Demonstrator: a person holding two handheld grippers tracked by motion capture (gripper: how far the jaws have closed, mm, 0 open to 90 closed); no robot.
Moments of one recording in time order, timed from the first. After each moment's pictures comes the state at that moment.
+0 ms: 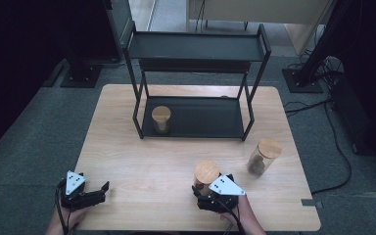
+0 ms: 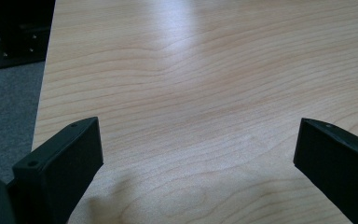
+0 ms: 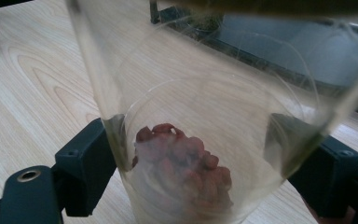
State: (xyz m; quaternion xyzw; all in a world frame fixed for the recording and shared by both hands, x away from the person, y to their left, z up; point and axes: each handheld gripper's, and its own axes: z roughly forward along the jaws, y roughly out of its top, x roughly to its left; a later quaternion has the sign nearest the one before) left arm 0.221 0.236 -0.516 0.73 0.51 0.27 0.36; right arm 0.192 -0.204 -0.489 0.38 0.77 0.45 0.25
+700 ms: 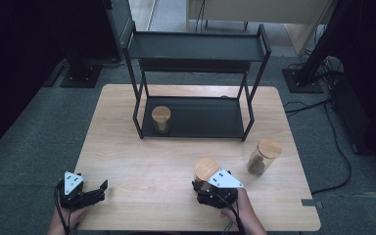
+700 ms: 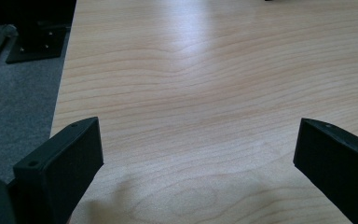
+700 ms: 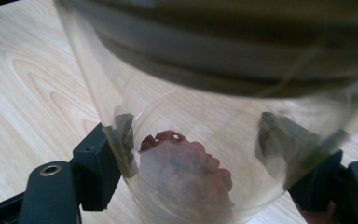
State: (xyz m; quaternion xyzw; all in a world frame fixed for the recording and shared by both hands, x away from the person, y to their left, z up) left arm 0.220 0.236 -0.515 0.71 0.53 0.29 0.36; right arm 0.204 -0.201 -0.476 0.40 0.77 0.43 0.23
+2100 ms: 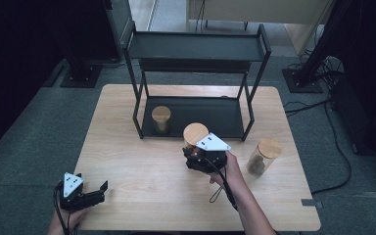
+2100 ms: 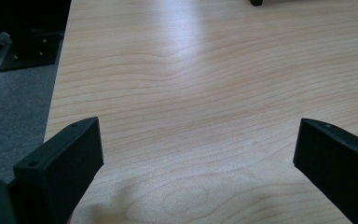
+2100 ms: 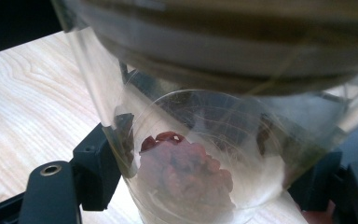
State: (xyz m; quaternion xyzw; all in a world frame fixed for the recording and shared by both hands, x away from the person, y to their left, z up) left arm 0.216 0.236 -0.515 0.71 0.52 0.28 0.37; right arm 0.279 -0.174 -0.420 0.40 0.76 0.43 0.27
